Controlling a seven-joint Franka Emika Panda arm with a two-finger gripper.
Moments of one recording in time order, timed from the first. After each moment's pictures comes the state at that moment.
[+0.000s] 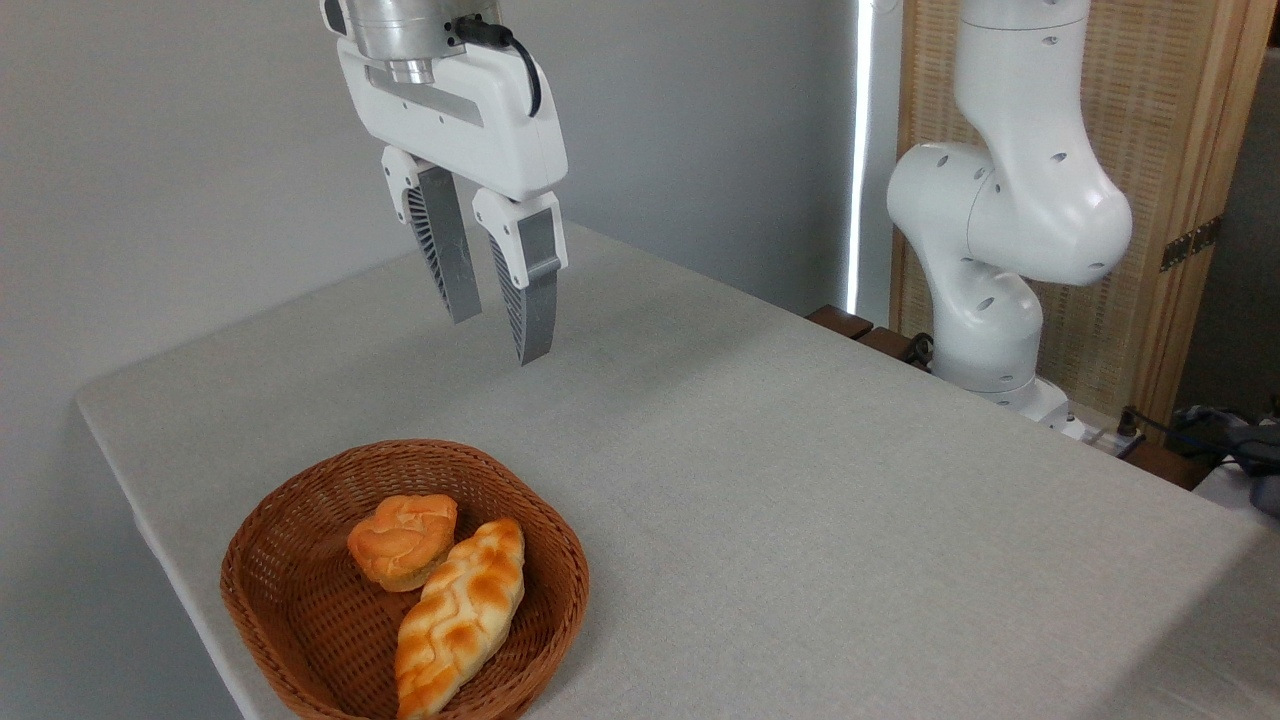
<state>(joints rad) -0.01 0.00 -0.08 -1.57 -0.03 1.59 0.66</state>
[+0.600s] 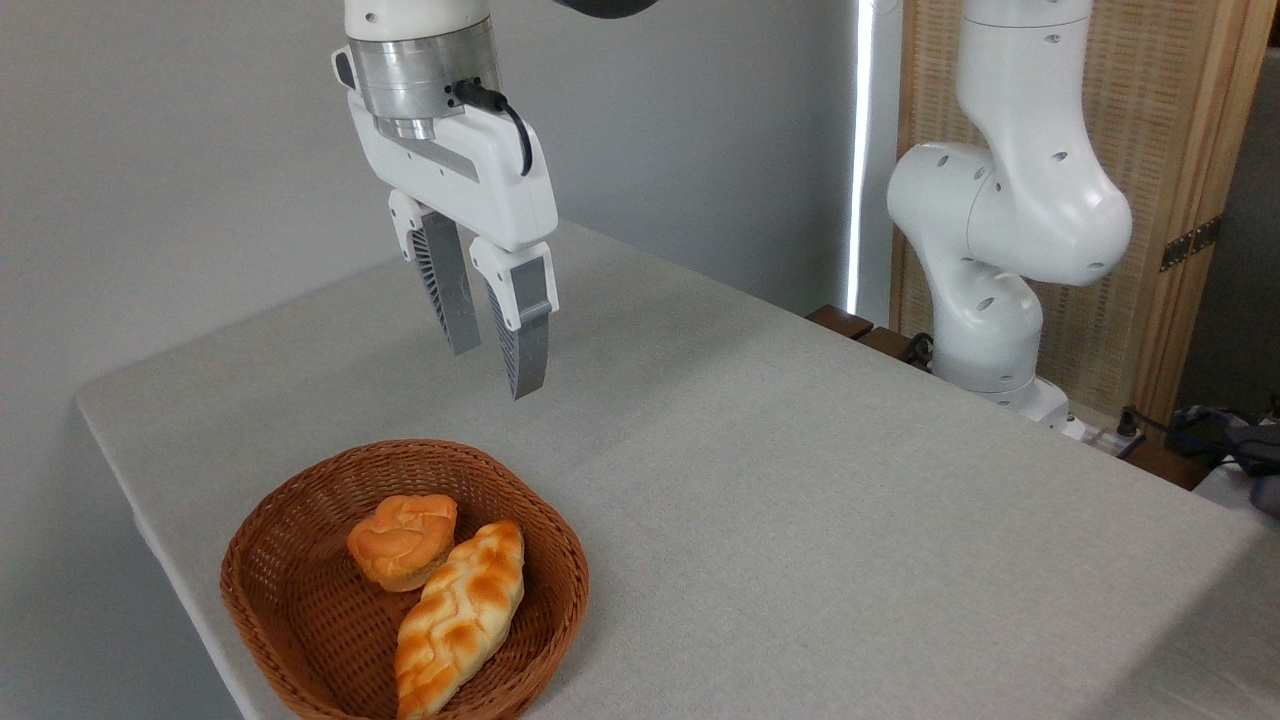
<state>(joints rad) -0.01 -0.02 -0.11 -1.69 -0.03 1.70 0.66</state>
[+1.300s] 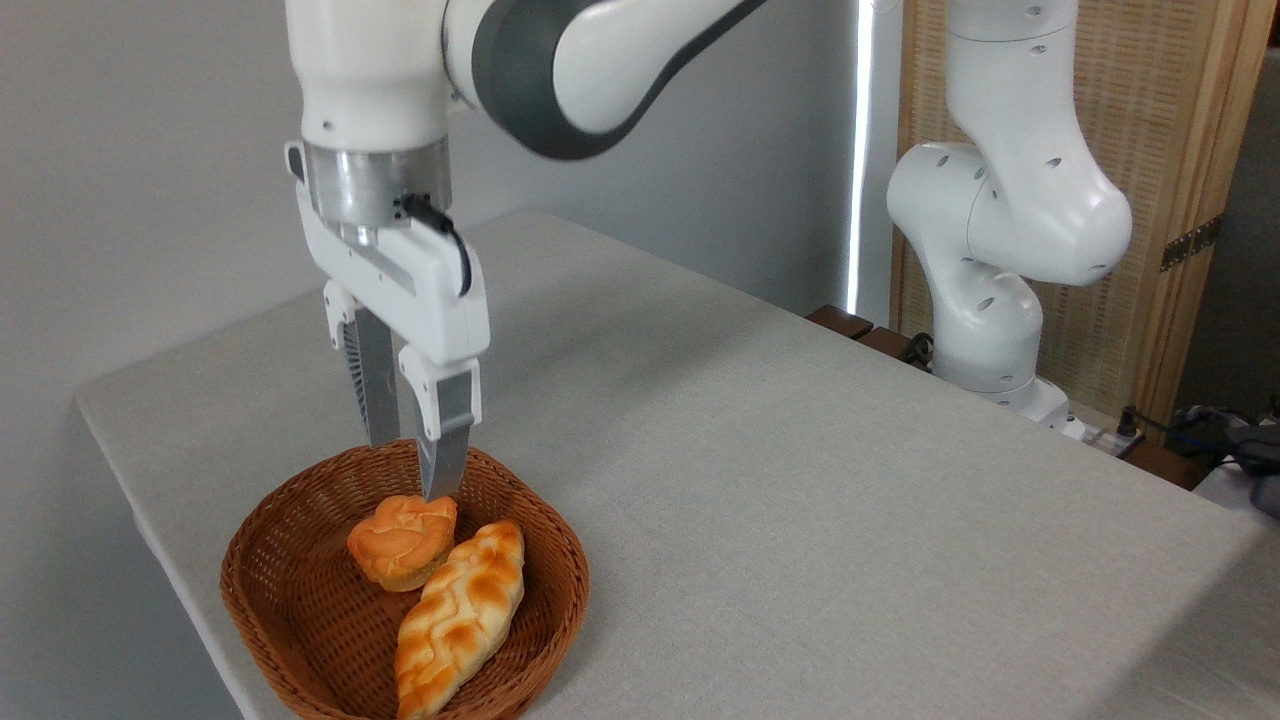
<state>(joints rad) -0.01 0.11 -0.12 -1.73 -0.04 2.01 0.66</state>
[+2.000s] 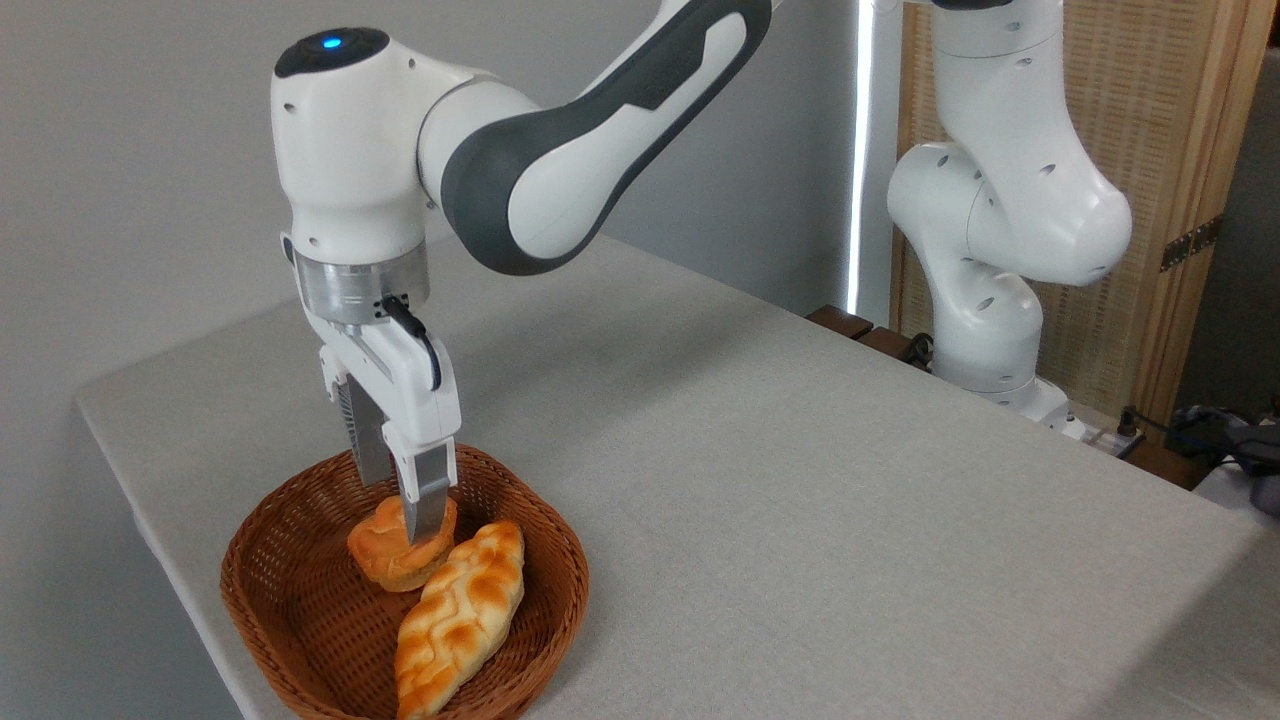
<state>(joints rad) -0.01 0.21 -0.17 -1.77 -0.08 2.12 0.67</state>
